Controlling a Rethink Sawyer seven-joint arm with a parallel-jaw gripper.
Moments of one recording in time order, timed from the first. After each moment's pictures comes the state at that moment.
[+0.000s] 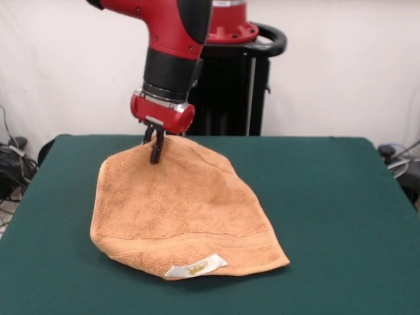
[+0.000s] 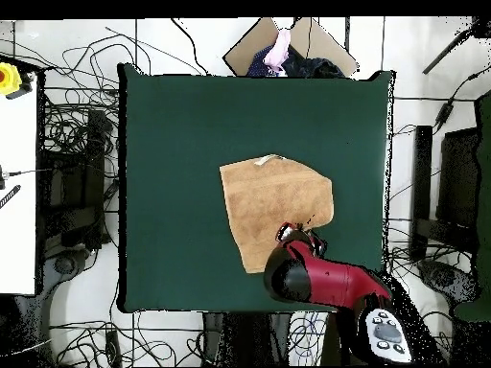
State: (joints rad) arm -0.38 -0.64 -0.14 1.95 -0.37 -0.05 2.11
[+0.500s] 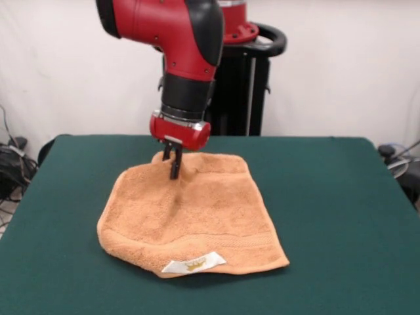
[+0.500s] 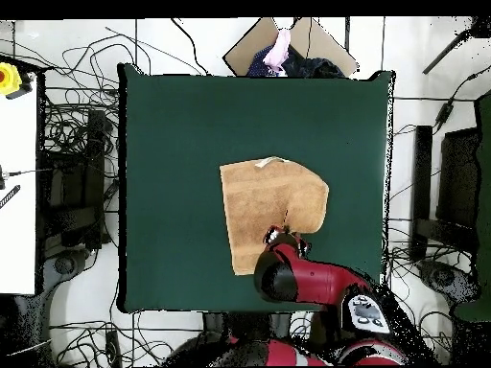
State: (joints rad) arm -0.35 -0.54 -0.14 1.96 -0.37 -0.15 2.11
